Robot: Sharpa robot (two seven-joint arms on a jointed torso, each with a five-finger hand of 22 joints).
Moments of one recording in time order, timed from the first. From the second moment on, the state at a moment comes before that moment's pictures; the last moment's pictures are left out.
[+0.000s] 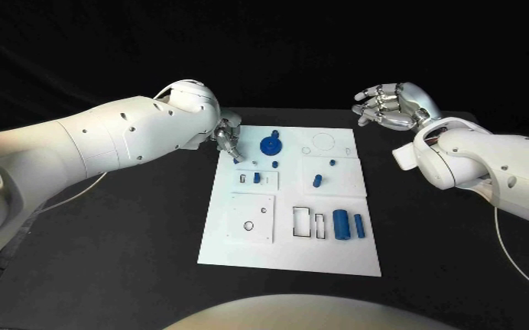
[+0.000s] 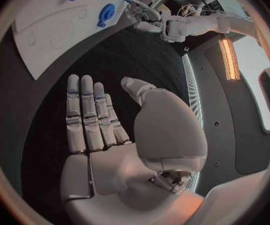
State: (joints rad) left arm 1.34 -0.53 -0.11 1.11 -1.46 0.40 -0.27; left_hand 1.21 -0.15 0.11 0.29 0.26 0.93 0.09 0.37 0.72 1.20 0.02 0.91 0.77 1.47 -0.05 1.54 1.31 0.05 1.41 0.06 1.39 1.27; right arm 1.25 -0.93 -0.15 1.42 -0.56 -0.52 0.30; right_hand 1.22 -0.21 0.48 0.13 0.25 0.75 0.19 0.30 0.47 1.00 0.15 0.38 0.22 1.11 0.09 0.27 0.49 0.17 1.04 0.20 0.20 0.44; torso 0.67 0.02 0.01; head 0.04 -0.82
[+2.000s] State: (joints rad) left arm 1.33 -0.61 -0.13 1.17 -0.97 0.33 -0.28; left_hand 1.22 -0.18 0.67 0.23 0.28 0.98 0.07 0.45 0.76 1.27 0.01 0.97 0.83 1.47 -0.07 1.57 1.31 0.05 1.43 0.04 1.41 1.31; right arm 1.25 -0.92 -0.15 1.41 -0.56 -0.52 0.30; right_hand 1.22 -0.21 0.48 0.13 0.26 0.75 0.19 0.30 0.47 1.00 0.15 0.38 0.21 1.11 0.09 0.27 0.49 0.17 1.04 0.20 0.19 0.43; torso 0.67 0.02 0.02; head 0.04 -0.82
